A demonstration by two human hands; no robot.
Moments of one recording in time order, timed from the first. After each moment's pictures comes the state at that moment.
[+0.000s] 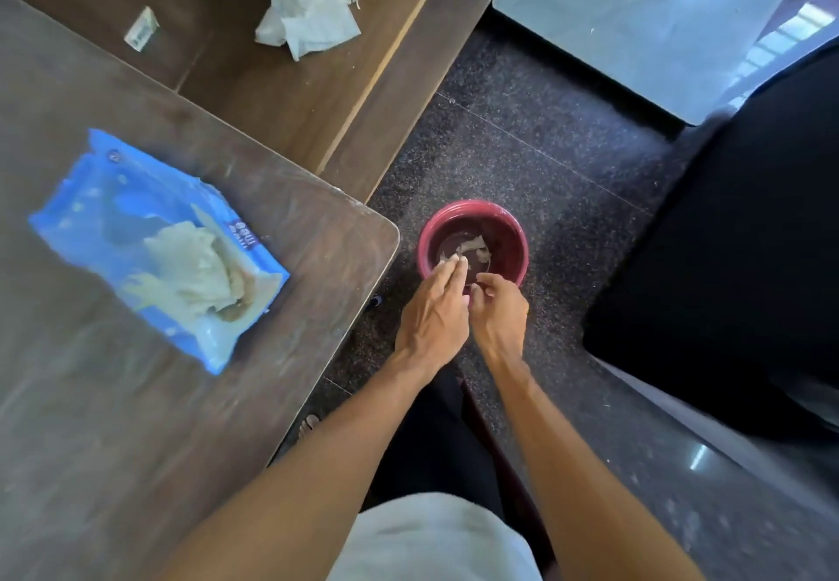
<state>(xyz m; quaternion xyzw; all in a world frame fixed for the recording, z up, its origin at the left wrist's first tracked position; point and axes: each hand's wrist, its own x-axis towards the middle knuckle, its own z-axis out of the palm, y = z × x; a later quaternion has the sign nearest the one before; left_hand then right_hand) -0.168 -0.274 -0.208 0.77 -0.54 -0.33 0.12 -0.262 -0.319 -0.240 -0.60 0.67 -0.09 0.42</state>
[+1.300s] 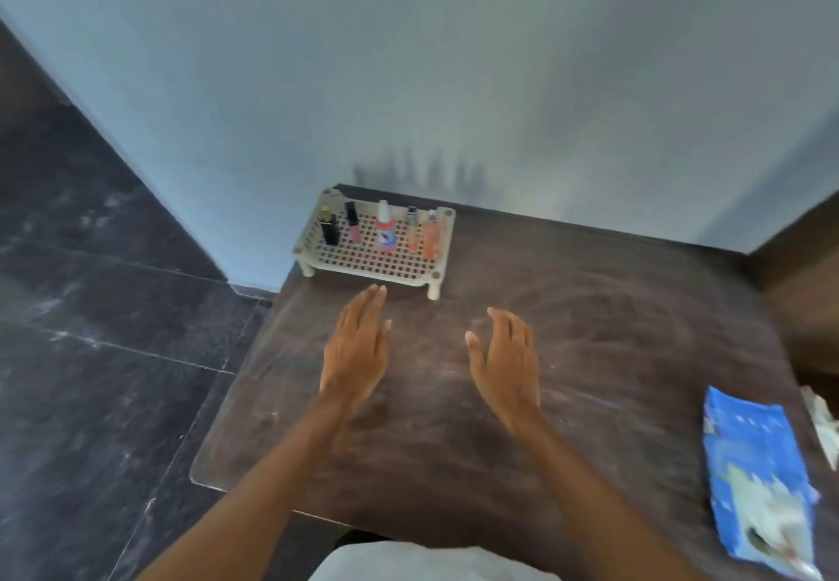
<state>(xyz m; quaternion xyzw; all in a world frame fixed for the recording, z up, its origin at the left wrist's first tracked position) 0.084 0.303 -0.001 0.96 0.00 0.14 0.26 0.093 0.084 0.018 -0.96 0.00 -0.05 0.28</state>
